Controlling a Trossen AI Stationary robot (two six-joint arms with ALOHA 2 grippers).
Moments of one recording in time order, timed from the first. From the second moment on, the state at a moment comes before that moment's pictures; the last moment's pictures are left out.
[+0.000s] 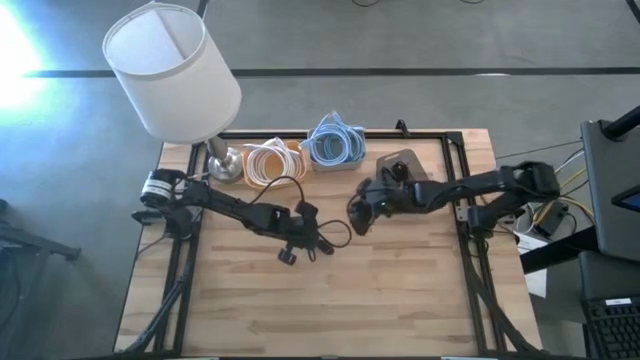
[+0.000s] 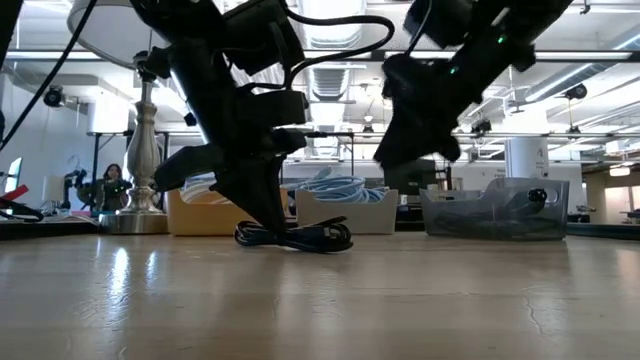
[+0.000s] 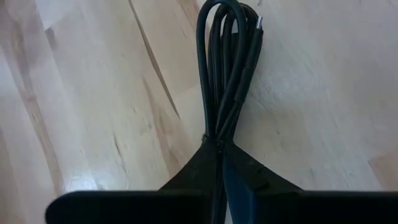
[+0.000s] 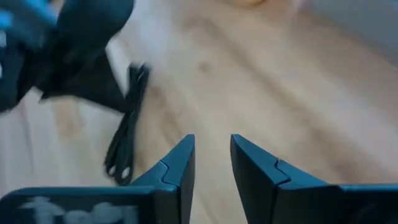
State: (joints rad) left arm -0.11 1.74 1.01 -0.29 -0.16 0.41; right arm -0.04 1.48 0.80 -0.08 0.14 0.59
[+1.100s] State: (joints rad) left arm -0.11 1.75 1.00 -0.30 -0.26 0.37; right arm 0.00 2.02 1.20 -0.10 -0.15 0.38
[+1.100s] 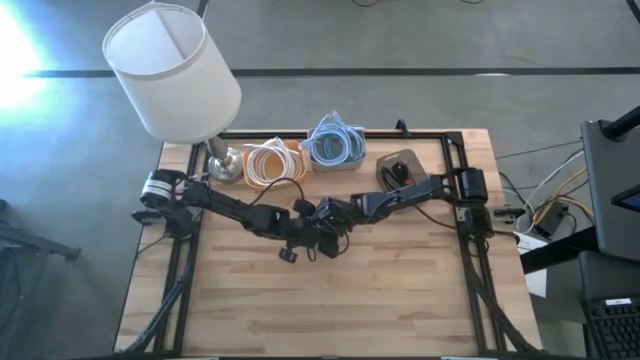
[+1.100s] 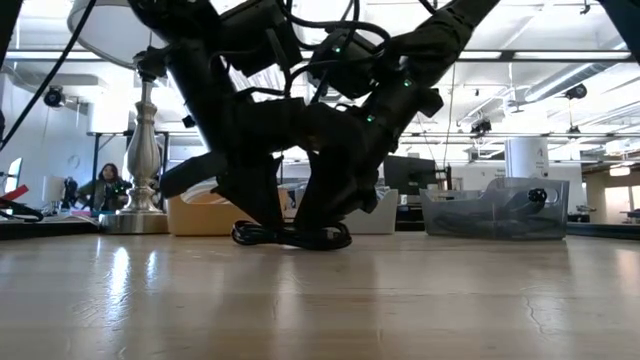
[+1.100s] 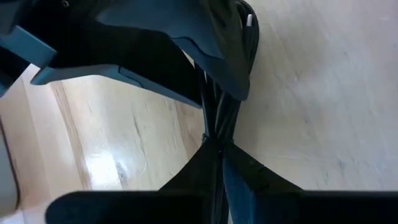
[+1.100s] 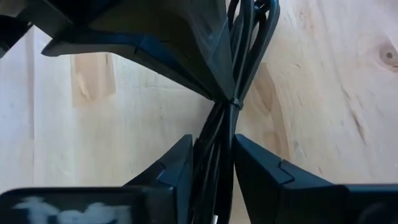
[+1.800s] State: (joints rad) left arm -0.11 1.74 0.98 -0.29 -0.25 0.30; right arm 0.00 2.00 1.20 -0.10 -0.15 0.39
